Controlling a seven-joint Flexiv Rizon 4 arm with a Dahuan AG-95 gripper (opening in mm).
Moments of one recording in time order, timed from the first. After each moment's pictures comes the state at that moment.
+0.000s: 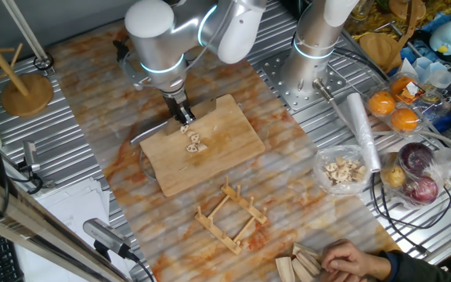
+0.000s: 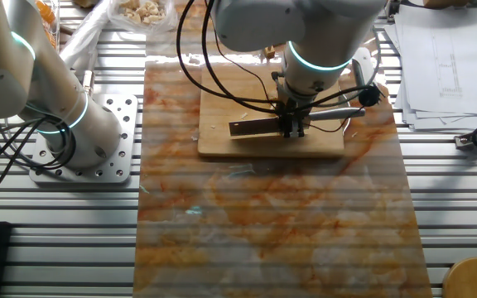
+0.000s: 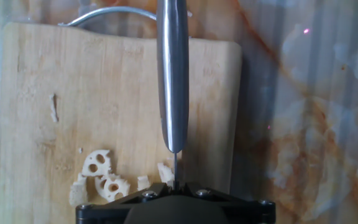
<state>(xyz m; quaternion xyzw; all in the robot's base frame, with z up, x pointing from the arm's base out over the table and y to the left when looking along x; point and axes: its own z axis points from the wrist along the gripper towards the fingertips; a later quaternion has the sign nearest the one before) 0.456 0.009 0.047 0.05 -1.00 -0.01 0.05</state>
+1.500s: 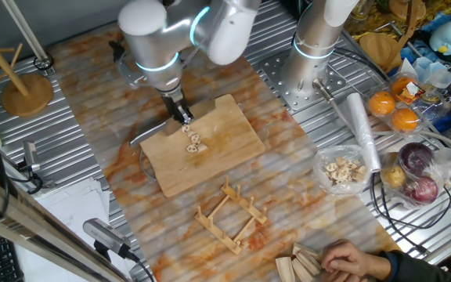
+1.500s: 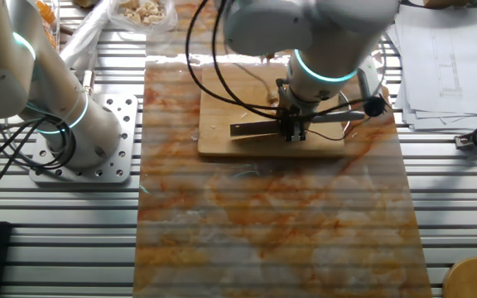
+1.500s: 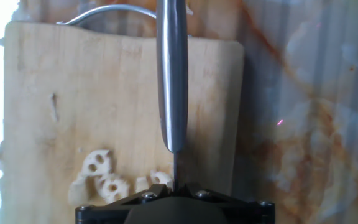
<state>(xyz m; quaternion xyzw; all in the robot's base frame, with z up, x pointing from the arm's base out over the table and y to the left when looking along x) 0.455 0.015 0.056 0.05 -1.00 -0.04 0.06</state>
